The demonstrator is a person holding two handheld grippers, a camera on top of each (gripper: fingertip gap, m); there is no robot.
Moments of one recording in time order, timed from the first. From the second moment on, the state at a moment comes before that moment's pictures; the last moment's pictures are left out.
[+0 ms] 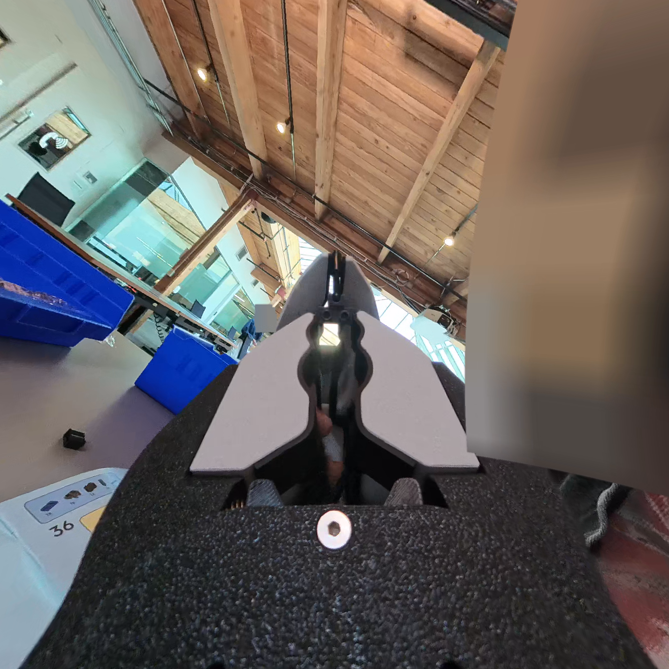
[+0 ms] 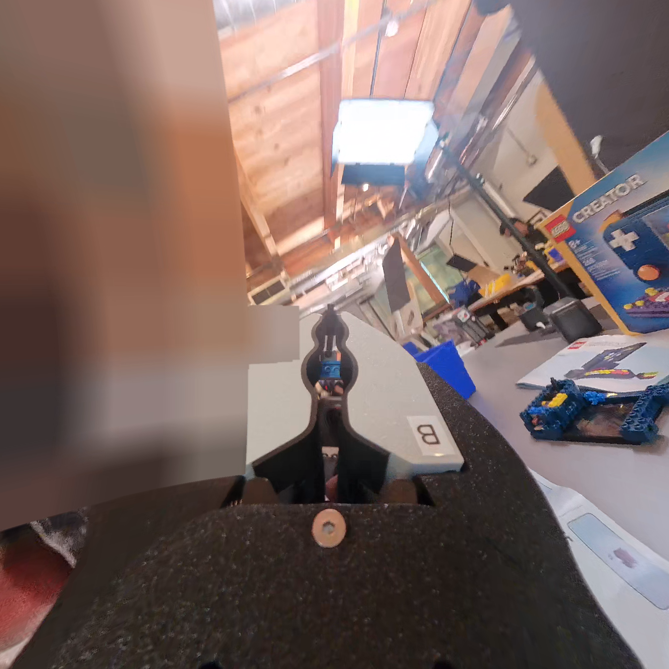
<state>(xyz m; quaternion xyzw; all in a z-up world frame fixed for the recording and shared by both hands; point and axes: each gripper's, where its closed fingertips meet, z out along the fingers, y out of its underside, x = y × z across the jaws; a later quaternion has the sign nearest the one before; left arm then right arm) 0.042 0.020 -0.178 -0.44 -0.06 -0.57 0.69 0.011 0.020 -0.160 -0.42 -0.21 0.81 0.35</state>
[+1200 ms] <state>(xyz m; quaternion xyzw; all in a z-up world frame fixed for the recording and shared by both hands) 0.061 0.012 -0.239 -0.69 0.12 -0.42 0.59 0.040 0.020 -0.205 -0.51 -0.20 0.77 0.34</state>
